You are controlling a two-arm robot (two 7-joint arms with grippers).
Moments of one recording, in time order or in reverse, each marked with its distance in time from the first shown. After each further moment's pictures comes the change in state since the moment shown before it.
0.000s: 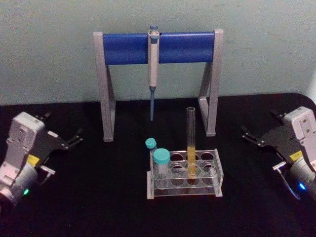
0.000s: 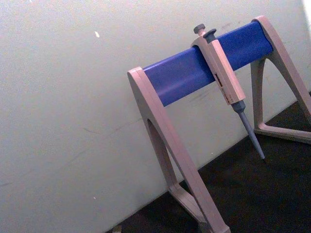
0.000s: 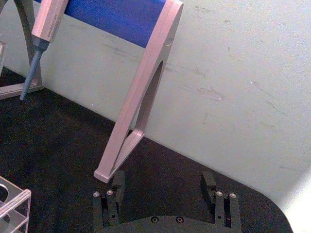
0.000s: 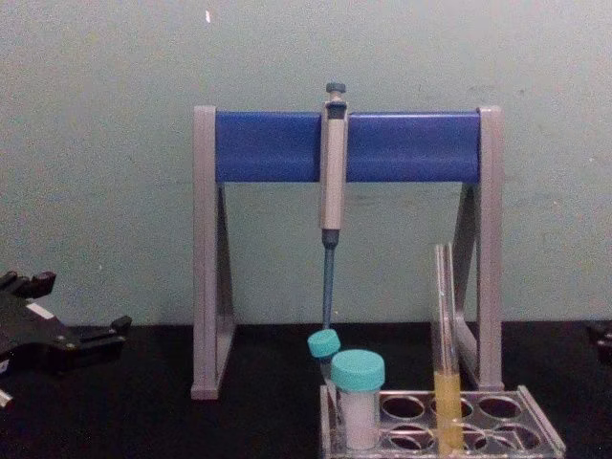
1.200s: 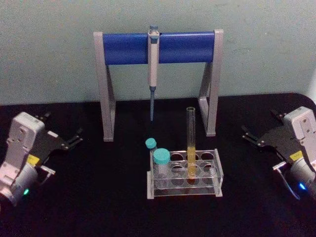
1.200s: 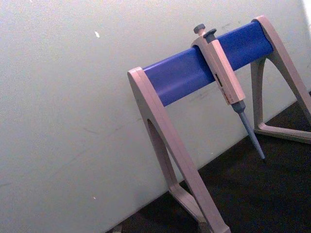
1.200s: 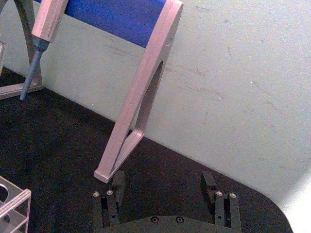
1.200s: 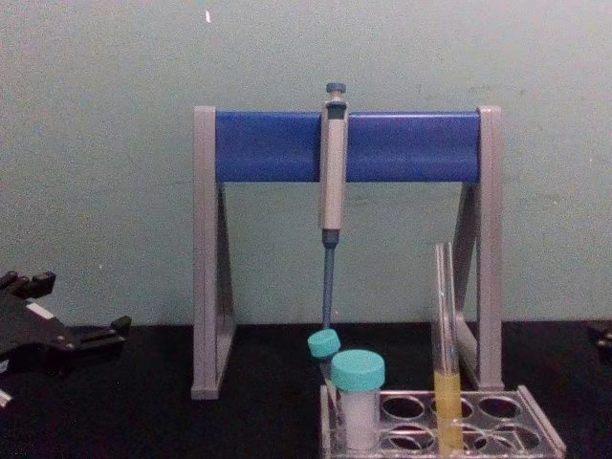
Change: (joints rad) left arm 0.000 0.000 0.000 0.000 0.000 0.000 0.000; right arm 0.000 0.000 0.000 0.000 0.000 0.000 0.000
